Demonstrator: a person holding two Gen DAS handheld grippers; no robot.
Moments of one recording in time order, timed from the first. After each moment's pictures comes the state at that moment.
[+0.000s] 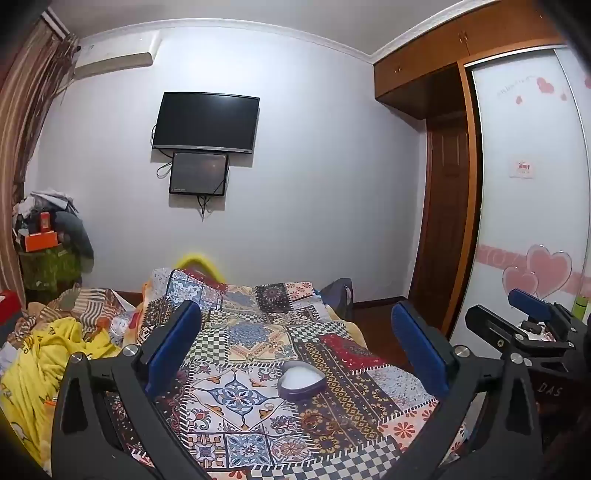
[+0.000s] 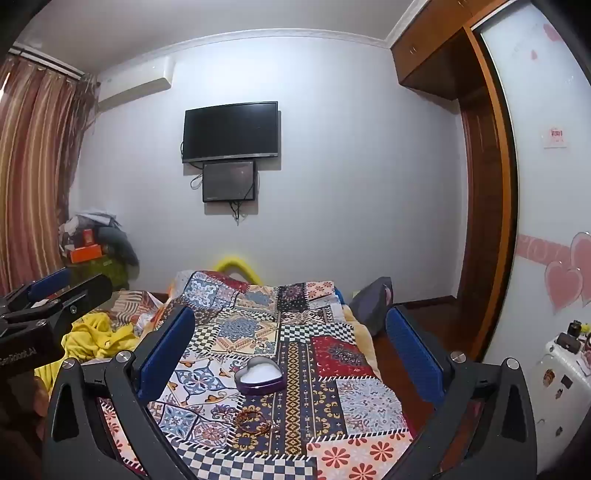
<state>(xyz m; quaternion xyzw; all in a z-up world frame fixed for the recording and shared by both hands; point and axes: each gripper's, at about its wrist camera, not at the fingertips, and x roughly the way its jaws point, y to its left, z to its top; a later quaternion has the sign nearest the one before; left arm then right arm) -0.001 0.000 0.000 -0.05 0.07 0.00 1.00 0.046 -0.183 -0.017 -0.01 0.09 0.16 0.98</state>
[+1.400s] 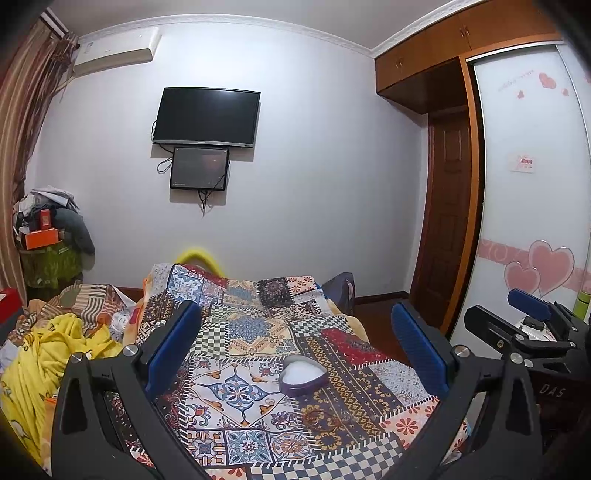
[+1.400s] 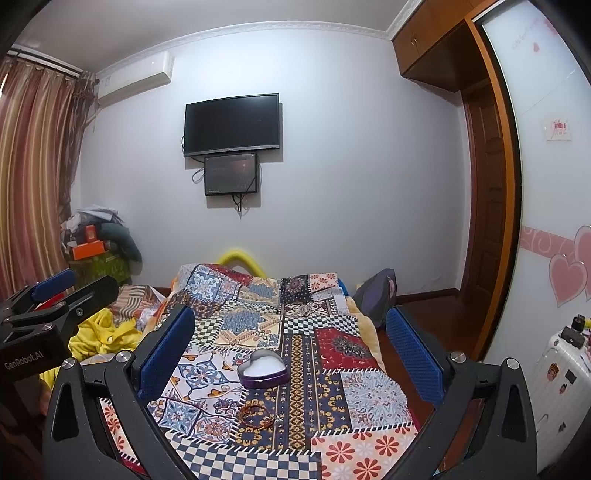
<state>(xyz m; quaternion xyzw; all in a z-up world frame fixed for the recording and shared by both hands) 0.001 0.000 -0.005 -0.05 0.09 0.01 0.99 0.050 -0.177 -0.021 -0.01 0.10 0.16 0.98</state>
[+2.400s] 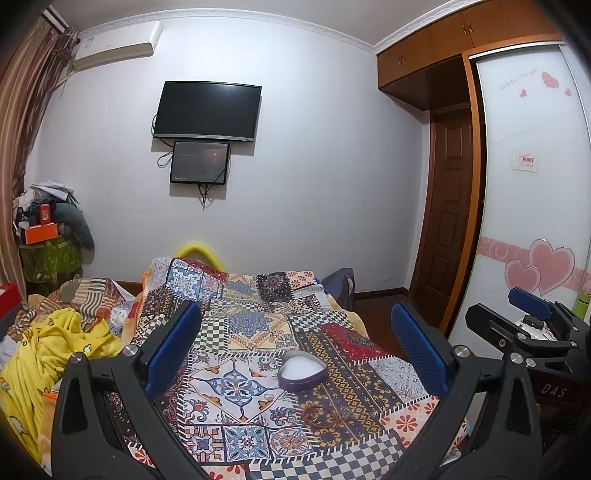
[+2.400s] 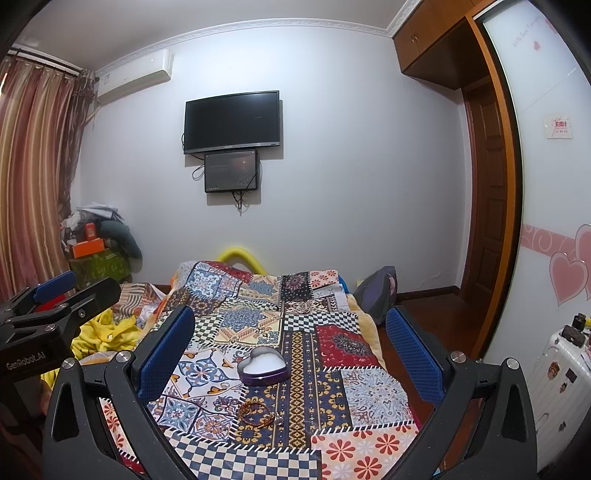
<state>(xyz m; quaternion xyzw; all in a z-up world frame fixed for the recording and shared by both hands) 0.003 0.003 -0.007 -0.05 0.10 0.01 0.99 0.050 -0.179 -0.022 -0.01 0.11 0.16 0.98</state>
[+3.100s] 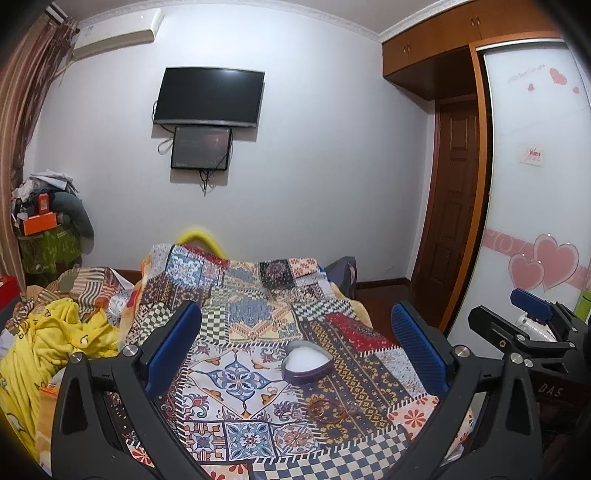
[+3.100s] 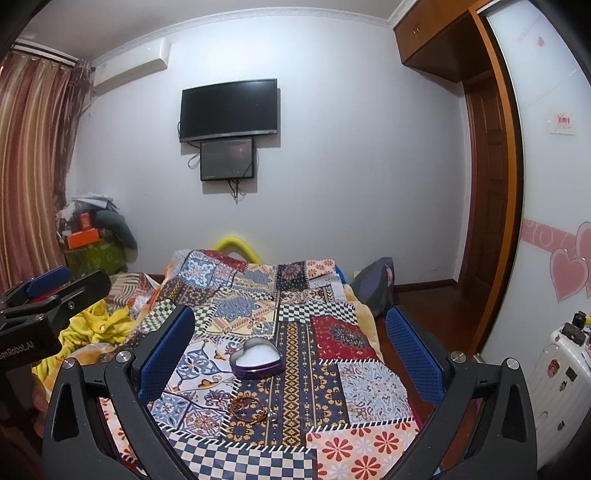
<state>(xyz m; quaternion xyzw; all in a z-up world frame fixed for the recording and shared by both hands) 0.030 0.012 -0.020 -0.06 0.13 0.01 0.99 0.072 -0.178 -0.039 -0.02 0.14 0.15 0.98</state>
